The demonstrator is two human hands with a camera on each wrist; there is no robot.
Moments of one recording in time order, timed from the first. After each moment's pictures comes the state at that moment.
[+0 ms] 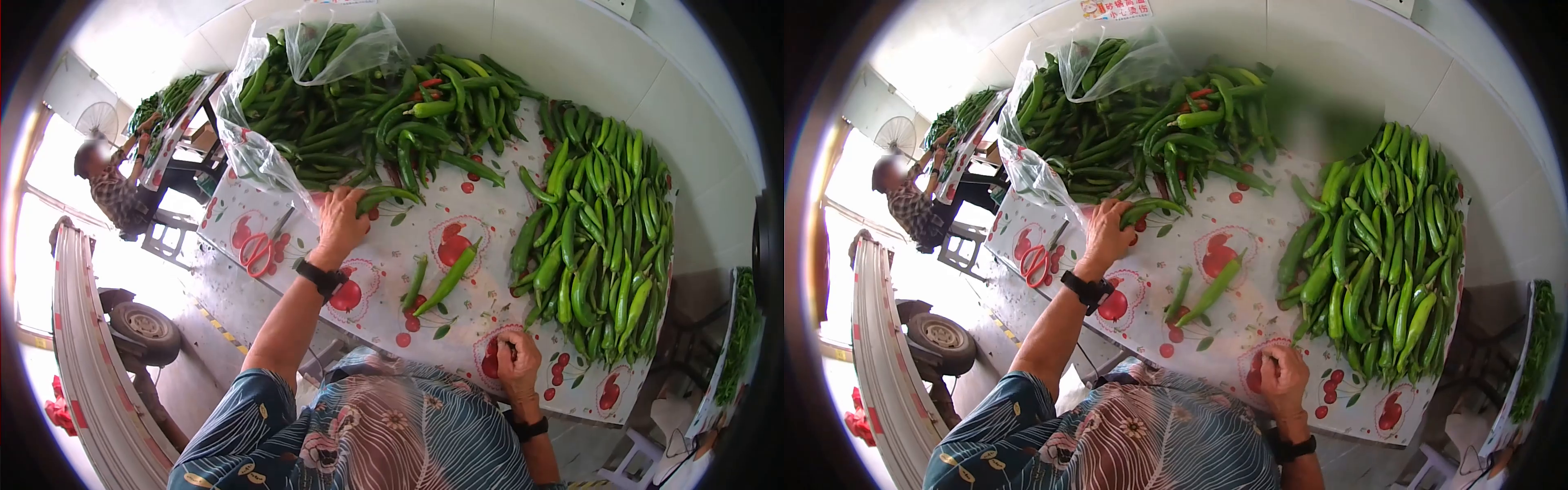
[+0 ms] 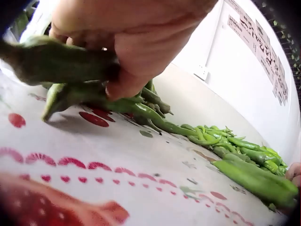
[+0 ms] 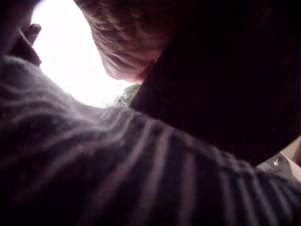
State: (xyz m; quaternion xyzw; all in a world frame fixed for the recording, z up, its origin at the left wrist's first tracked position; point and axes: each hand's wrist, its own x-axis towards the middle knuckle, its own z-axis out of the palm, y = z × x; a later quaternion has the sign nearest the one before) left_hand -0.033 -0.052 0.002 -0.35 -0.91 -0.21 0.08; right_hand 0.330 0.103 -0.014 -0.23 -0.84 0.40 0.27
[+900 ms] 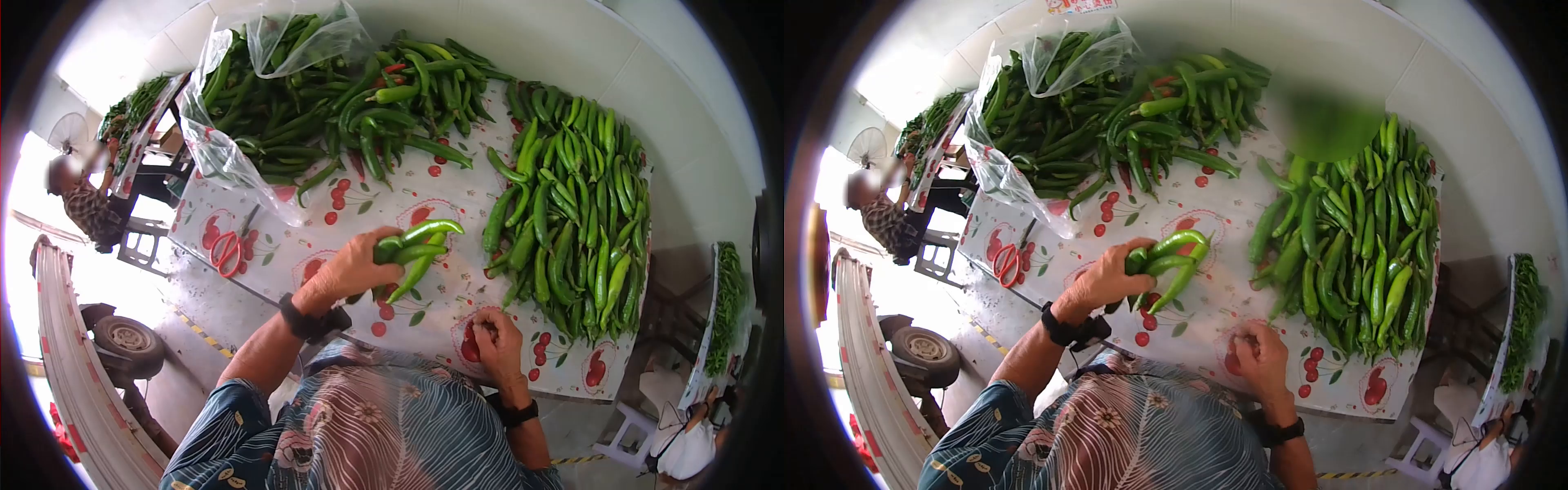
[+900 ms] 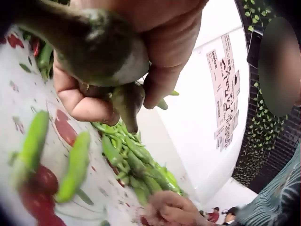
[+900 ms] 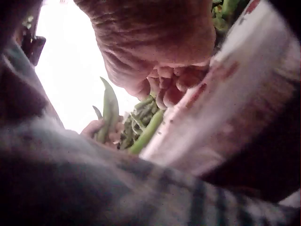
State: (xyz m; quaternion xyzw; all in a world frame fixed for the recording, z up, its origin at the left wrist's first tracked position) left_hand 0.068 -0.031 0.079 -0.35 -0.77 -0.38 -0.37; right_hand 0.334 0.107 -0.002 -0.26 -0.79 0.52 0.20
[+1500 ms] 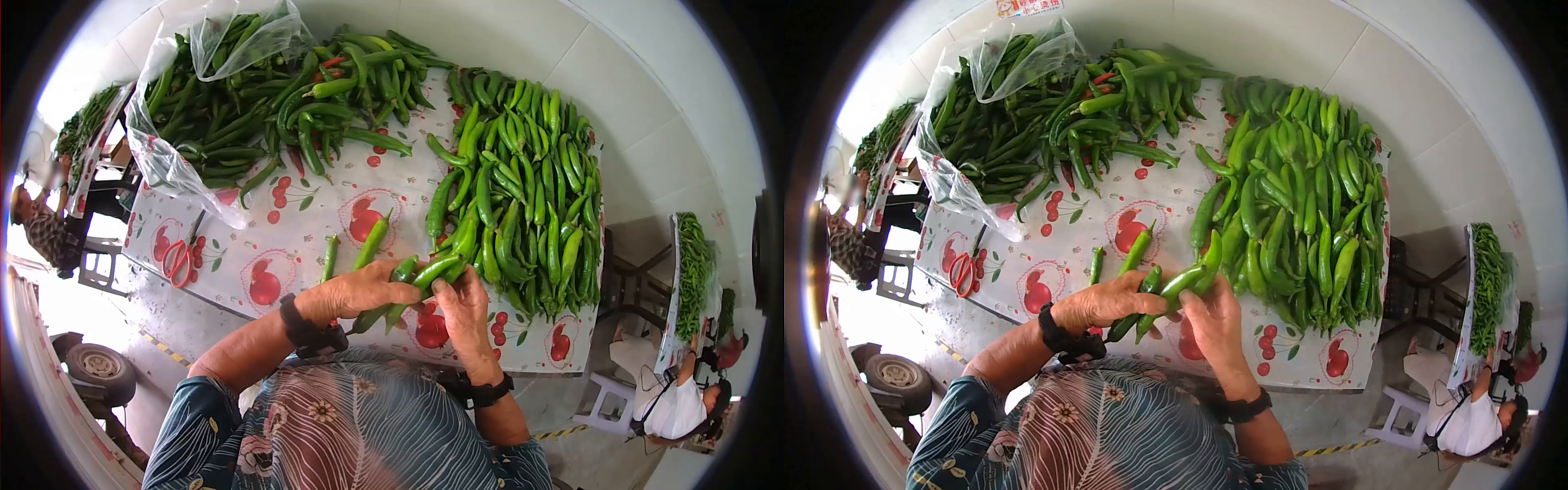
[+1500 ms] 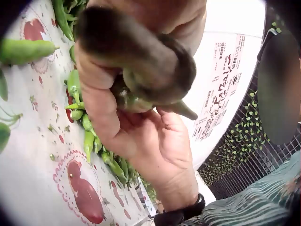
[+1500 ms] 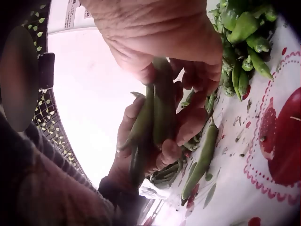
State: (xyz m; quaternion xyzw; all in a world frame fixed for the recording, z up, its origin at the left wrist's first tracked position) left_hand 0.124 0.016 0.079 -0.32 -0.49 -0.43 -0.69; right_hand 0.293 0.108 0.055 -0.25 -0.54 0.76 0.26
